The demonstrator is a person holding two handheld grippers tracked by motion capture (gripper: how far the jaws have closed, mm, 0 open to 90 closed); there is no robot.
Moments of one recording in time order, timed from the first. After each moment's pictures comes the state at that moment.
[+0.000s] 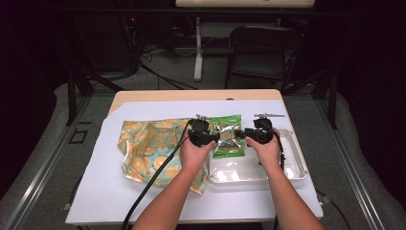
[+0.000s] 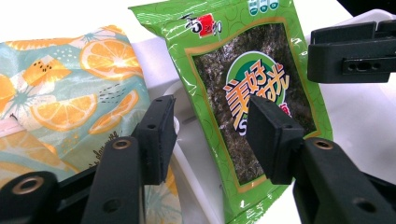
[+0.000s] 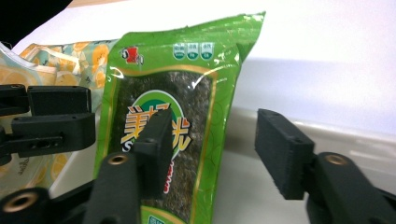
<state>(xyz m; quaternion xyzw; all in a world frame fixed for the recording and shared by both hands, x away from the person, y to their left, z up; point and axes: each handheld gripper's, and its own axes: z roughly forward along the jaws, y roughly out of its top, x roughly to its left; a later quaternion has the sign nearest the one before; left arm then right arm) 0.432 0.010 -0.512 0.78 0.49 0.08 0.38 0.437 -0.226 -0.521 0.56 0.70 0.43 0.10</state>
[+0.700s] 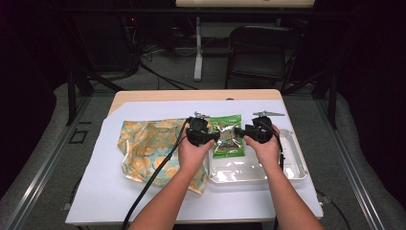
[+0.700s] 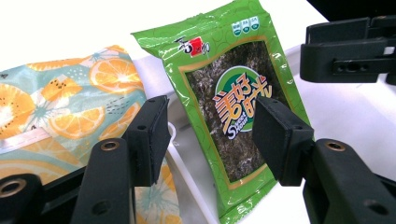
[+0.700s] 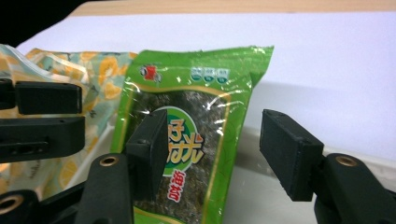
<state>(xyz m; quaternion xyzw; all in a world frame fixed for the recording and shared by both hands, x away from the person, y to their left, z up) 0.424 0.015 -0.496 0.78 0.47 0.10 0.40 0.428 -0.218 -0.504 0.54 0.70 0.44 0.14</state>
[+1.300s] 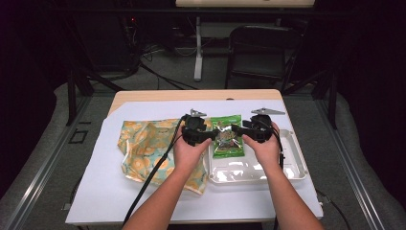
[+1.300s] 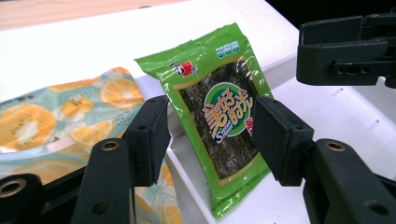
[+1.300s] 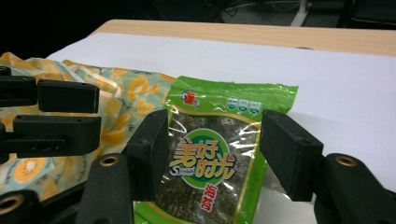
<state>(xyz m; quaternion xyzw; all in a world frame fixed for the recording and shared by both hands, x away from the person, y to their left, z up) 0.410 0.029 -0.470 0.78 0.45 0.11 0.43 0.413 -0.206 -0.477 0.50 0.71 0.47 0.16</state>
